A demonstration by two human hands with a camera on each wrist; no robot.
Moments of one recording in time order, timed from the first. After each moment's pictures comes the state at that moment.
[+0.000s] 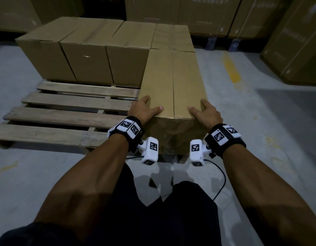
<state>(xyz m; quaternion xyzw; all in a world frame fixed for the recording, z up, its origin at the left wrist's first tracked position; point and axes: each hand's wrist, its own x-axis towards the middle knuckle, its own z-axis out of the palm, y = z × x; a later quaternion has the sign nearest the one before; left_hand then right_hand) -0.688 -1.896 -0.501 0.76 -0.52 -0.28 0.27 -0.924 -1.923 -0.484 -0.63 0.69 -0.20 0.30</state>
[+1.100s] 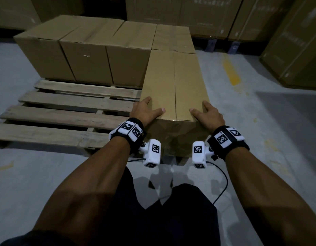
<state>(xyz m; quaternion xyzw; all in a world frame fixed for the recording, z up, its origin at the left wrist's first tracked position) -0.695 -1.896 -0.496 0.76 -0.52 -0.29 0.28 -0.930 -1.933 -0.487 -0.63 0.69 -0.21 0.30</state>
